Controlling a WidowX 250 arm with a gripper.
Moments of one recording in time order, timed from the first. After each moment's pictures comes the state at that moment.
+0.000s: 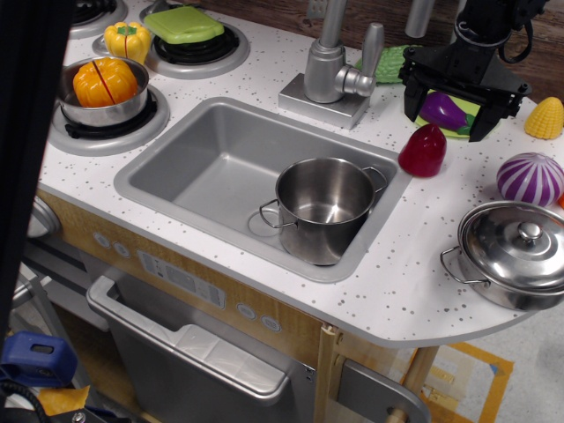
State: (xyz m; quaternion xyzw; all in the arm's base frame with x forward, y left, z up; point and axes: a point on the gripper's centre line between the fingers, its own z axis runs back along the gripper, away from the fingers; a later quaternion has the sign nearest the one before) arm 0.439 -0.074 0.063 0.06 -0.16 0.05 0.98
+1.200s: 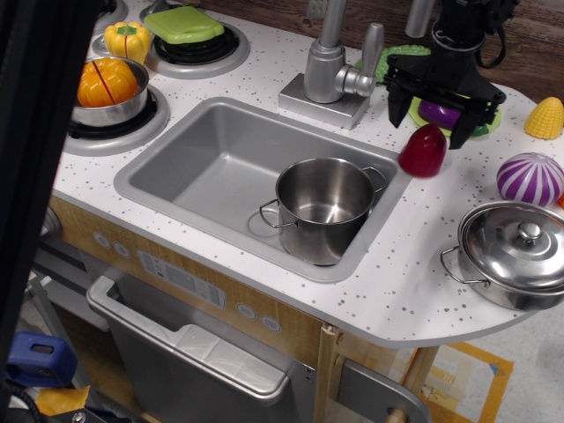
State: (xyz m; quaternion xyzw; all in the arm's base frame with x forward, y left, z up) arm 0.443 -0.062 0.044 0.04 -0.13 0.01 0.99
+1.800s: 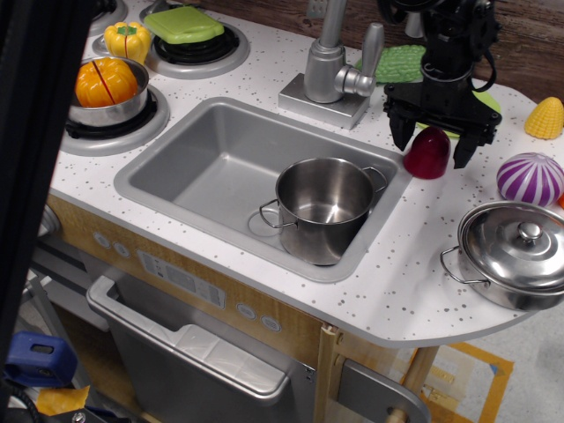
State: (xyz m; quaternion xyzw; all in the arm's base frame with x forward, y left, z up) arm 0.446 -0.062 0.025 -0.01 -0.17 0.01 0.99
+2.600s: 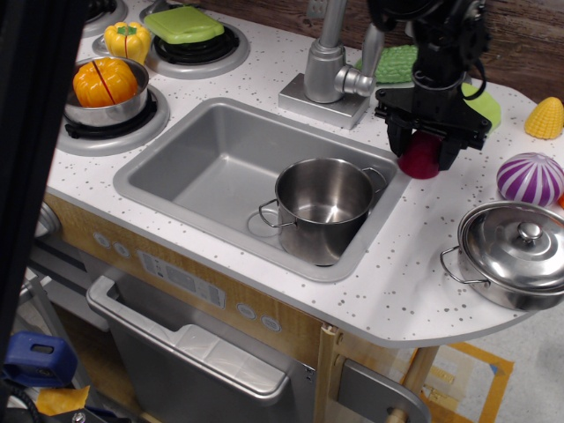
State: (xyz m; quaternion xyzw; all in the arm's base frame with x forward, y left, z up) arm 0.429 -0.055 0.025 0.04 -0.13 0.01 0.99
